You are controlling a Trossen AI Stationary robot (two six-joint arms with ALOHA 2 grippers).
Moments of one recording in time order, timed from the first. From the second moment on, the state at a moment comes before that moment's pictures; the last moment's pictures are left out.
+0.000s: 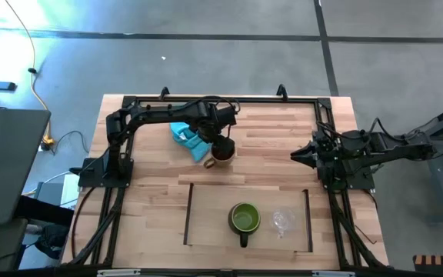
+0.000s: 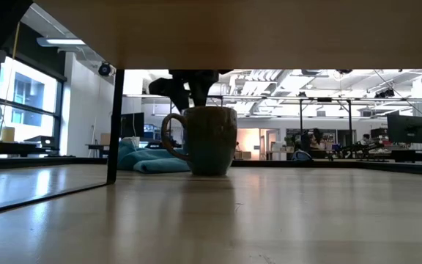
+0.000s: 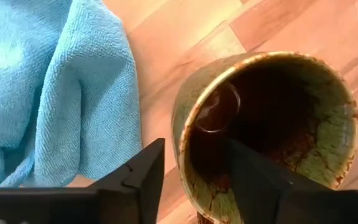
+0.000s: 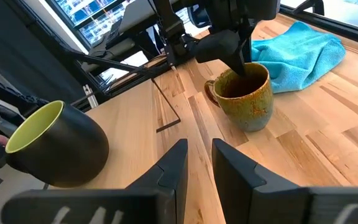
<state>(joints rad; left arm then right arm) 0.37 1.98 1.70 -1.10 0.04 -0.64 0.16 0.43 0.61 -0.50 0.15 0.53</state>
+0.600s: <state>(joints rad) 0.37 1.98 1.70 -1.11 -0.04 -0.13 0.16 0.43 0.61 -0.50 0.21 0.59</state>
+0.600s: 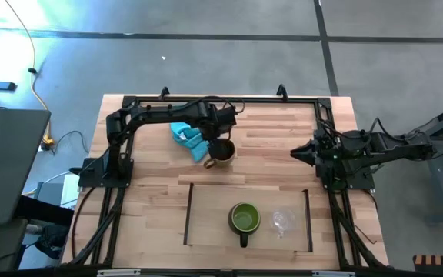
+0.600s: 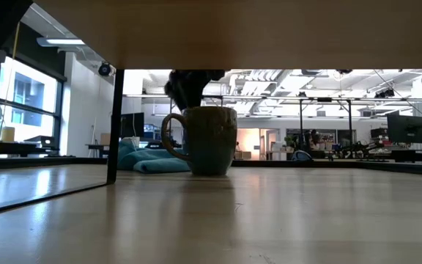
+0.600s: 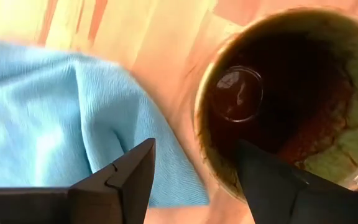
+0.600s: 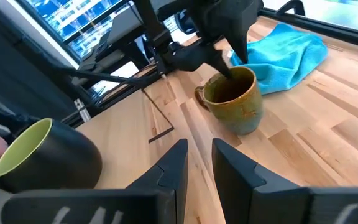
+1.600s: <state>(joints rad) 0.37 1.98 1.70 -0.93 0.02 0.55 0.16 0.43 0.61 -0.50 0.29 0.66</state>
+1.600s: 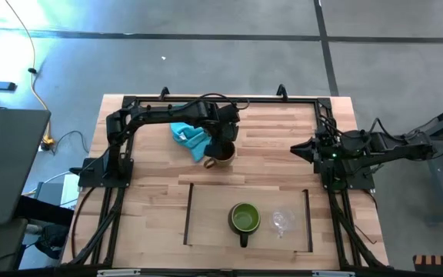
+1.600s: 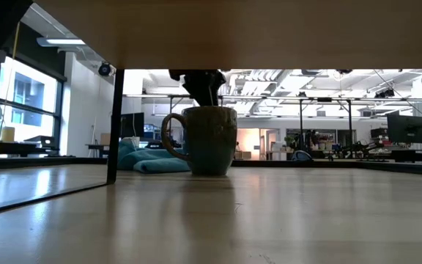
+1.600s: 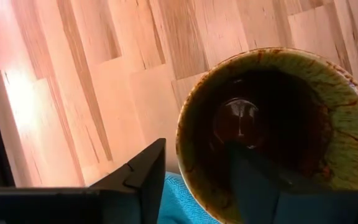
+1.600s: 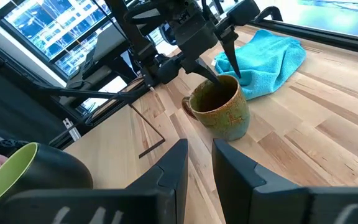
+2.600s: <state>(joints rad) 0.37 2.03 1.70 -0.96 0.00 0.37 0.16 0.43 0.61 -0.50 0.29 0.65</state>
